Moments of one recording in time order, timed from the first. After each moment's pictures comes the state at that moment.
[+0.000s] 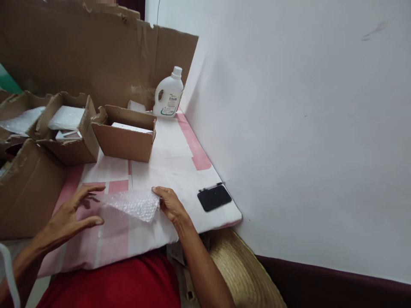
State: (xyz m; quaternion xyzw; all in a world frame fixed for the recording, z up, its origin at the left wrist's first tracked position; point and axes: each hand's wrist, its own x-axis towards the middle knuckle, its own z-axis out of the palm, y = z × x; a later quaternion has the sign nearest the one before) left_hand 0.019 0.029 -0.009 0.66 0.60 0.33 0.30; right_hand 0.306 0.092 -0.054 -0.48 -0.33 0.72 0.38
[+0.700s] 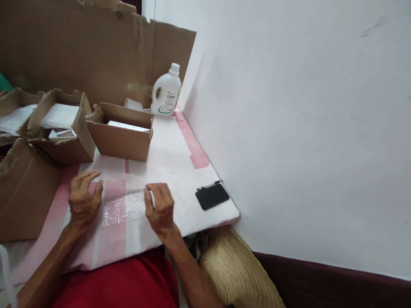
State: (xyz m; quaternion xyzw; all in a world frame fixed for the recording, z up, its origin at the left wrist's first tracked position) left_hand 0.051 0.067 -0.062 0.61 0.66 0.43 0.06; right_hand 0.283 0.060 -0.029 -0.50 -0.71 0.13 0.48
